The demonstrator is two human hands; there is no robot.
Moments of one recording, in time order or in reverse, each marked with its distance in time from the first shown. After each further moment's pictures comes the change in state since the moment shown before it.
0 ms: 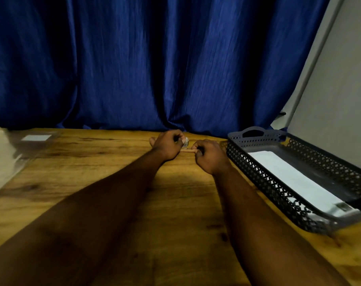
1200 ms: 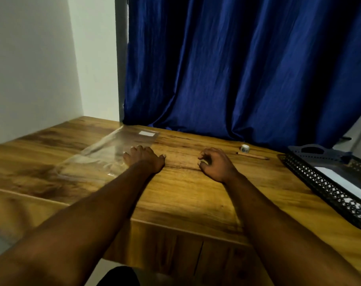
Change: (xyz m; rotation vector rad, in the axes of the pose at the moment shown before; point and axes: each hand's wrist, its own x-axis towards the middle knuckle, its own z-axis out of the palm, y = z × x) left_hand -0.209 -0.107 -0.230 0.676 -0.030 -0.678; right_hand -0.086 -0.194 0.042 0.100 -0.144 -0.311
